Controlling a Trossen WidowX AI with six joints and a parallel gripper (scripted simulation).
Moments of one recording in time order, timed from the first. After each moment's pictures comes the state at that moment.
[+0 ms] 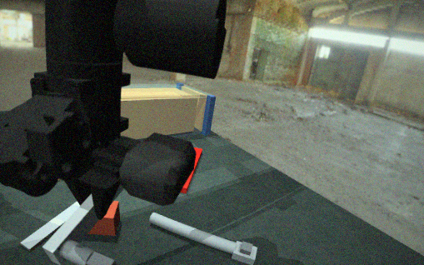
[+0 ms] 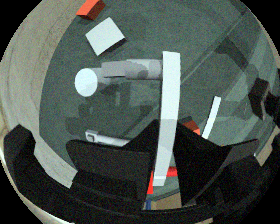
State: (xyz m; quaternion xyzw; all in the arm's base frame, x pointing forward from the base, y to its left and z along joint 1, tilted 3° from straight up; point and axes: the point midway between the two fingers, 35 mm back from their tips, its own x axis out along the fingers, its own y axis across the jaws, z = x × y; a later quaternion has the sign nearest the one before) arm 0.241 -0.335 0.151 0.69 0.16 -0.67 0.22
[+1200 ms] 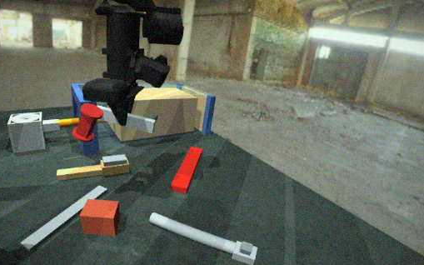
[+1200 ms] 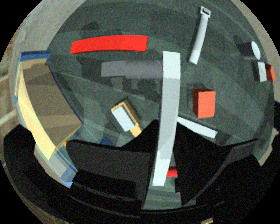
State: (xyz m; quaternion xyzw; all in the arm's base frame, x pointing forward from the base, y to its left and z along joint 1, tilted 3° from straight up) arm 0.368 -0.137 0.160 0.28 0.60 -0.27 0.70
